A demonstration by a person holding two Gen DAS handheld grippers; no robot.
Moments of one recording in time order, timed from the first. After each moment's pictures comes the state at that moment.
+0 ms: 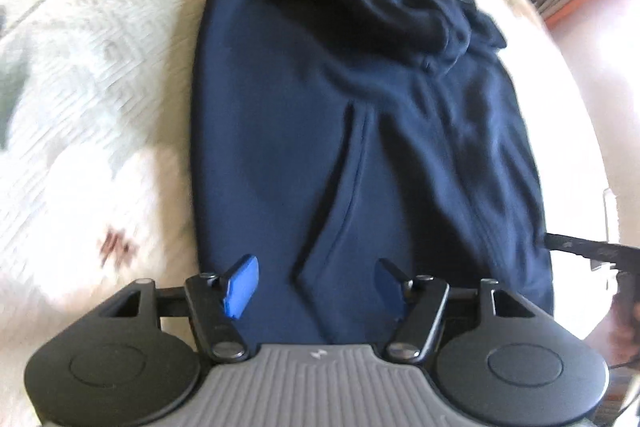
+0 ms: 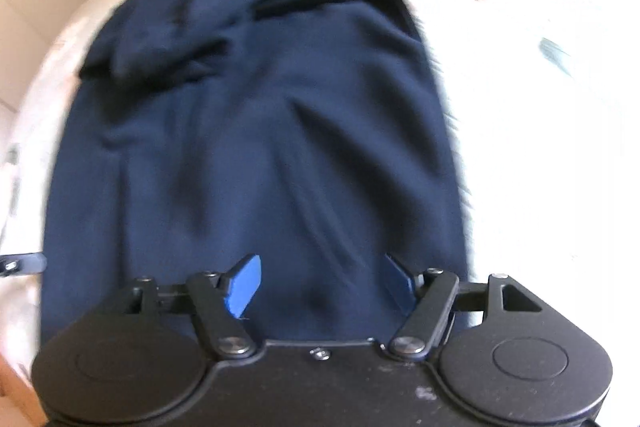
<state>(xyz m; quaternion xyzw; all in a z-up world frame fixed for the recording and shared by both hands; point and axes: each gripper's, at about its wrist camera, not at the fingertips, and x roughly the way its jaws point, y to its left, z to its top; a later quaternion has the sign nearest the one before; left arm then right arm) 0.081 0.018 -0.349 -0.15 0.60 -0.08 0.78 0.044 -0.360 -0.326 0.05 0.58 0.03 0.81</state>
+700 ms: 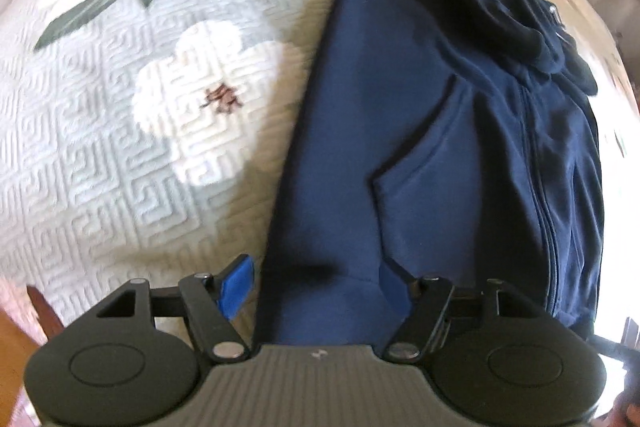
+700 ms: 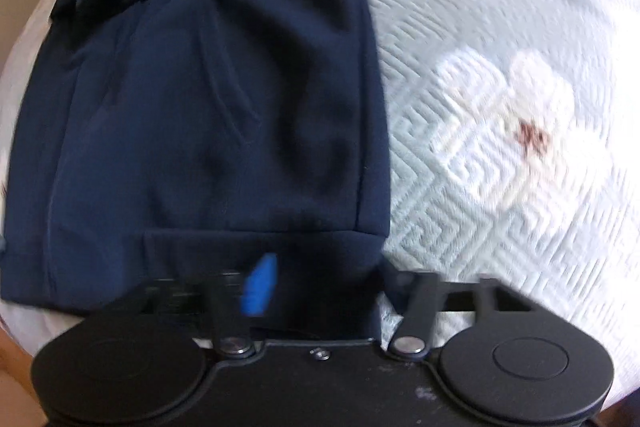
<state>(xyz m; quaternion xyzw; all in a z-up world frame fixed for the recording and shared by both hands) -0.019 0.049 -0.356 -0.23 0.59 0.10 0.77 -0.006 -0.393 -0.362 0.03 0.61 0.06 0.79</state>
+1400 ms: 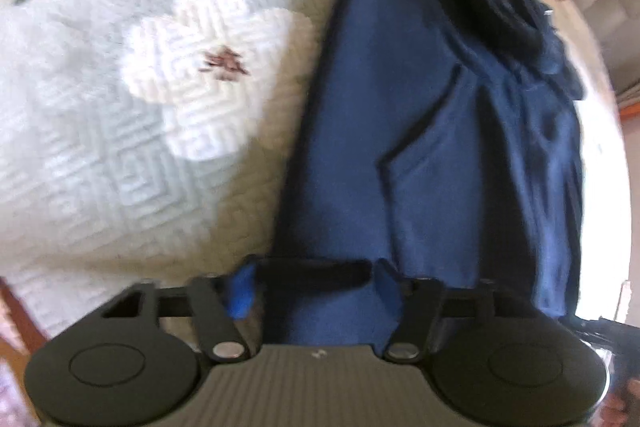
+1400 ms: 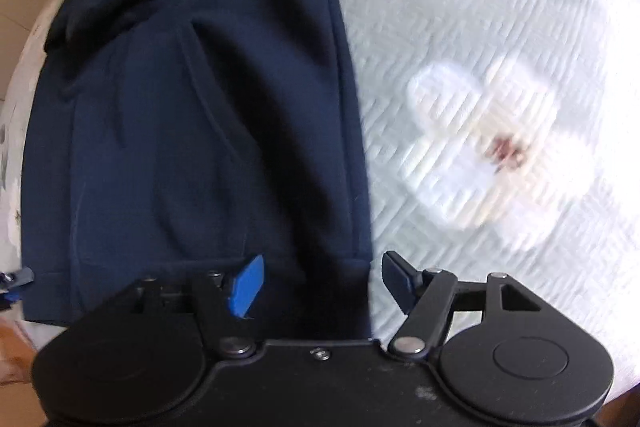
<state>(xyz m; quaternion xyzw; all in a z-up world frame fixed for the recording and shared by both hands) -0.030 0.079 -0.377 -0.27 0.60 0.06 0.75 0.020 -0.427 -0.369 0.12 0.67 0.06 0.73</state>
